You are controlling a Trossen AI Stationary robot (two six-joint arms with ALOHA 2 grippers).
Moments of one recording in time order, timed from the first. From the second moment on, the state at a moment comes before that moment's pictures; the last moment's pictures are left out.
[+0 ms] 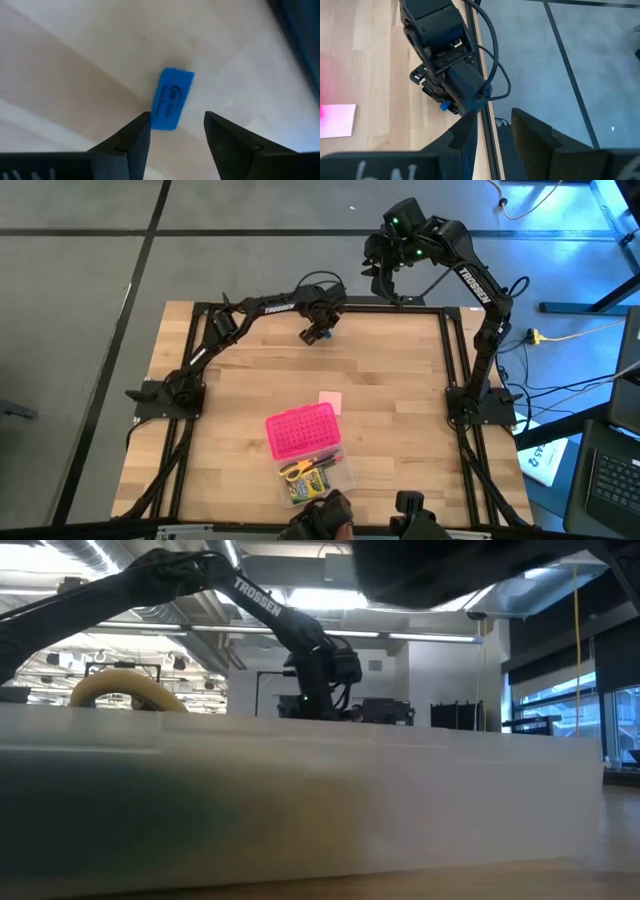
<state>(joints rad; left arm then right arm) 0.55 2.40 2.03 -0.88 0.03 -1.83 -0.69 1.87 2.36 -1.31 -0.18 -0.56</state>
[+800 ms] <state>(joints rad) 0.60 2.42 2.03 -0.92 0.19 -1.98 -0.69 1.87 2.36 -1.30 -0.18 -0.56</state>
